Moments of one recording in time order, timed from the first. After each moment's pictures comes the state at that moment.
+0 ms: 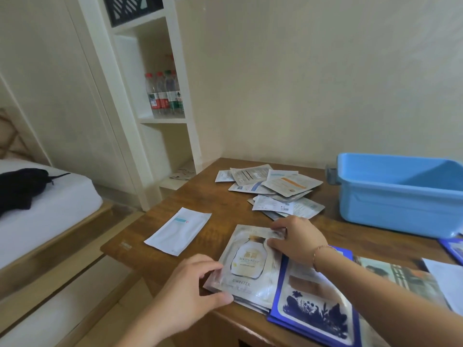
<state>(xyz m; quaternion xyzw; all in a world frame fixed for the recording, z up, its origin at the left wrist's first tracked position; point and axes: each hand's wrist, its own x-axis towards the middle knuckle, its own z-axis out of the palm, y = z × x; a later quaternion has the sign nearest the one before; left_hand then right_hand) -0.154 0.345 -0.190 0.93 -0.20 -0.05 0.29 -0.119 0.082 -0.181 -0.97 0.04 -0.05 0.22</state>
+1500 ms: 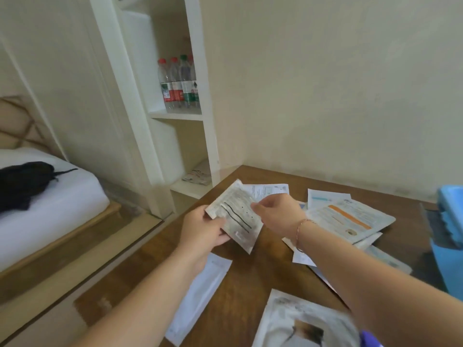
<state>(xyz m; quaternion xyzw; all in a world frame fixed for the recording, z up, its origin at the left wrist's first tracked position) 0.071 0.308 -0.161 0.71 0.07 -0.01 0.70 0.081 0.144 -0.146 -0.89 0.07 -0.01 0.45</state>
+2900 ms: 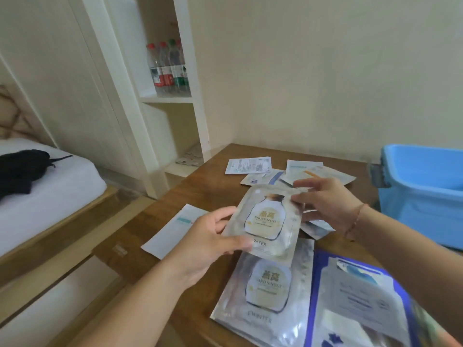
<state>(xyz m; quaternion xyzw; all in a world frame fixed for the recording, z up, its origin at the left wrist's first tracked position) -0.069 0.310 -0.150 0.73 -0.12 -0.21 0.64 -0.035 0.059 -0.151 -0.74 0.11 0.00 0.66</state>
